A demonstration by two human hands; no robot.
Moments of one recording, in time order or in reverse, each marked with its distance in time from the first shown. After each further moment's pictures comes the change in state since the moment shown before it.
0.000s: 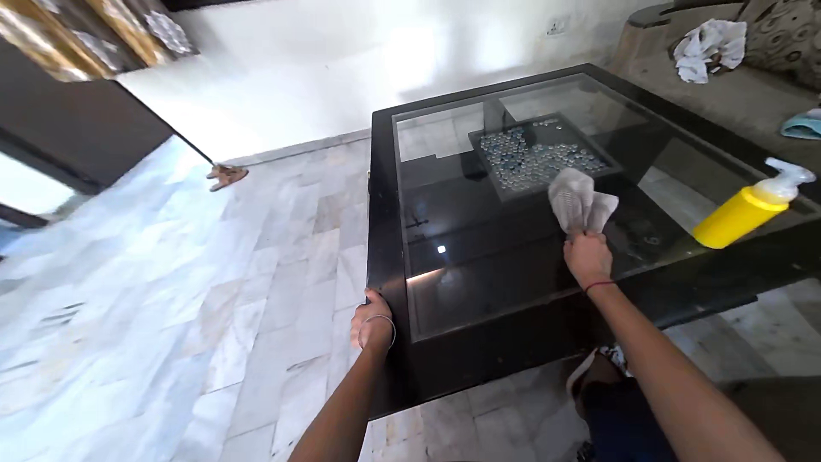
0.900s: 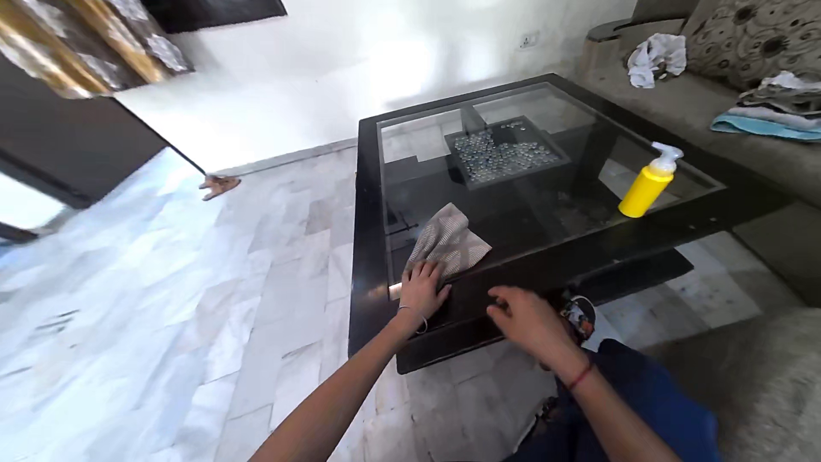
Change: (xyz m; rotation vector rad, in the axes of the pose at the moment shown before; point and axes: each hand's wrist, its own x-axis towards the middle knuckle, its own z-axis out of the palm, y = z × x) left_hand -0.113 -0.030 0.028 0.440 -0.157 1.355; right_hand -0.213 0.003 -0.097 0.190 -0.629 -0.270
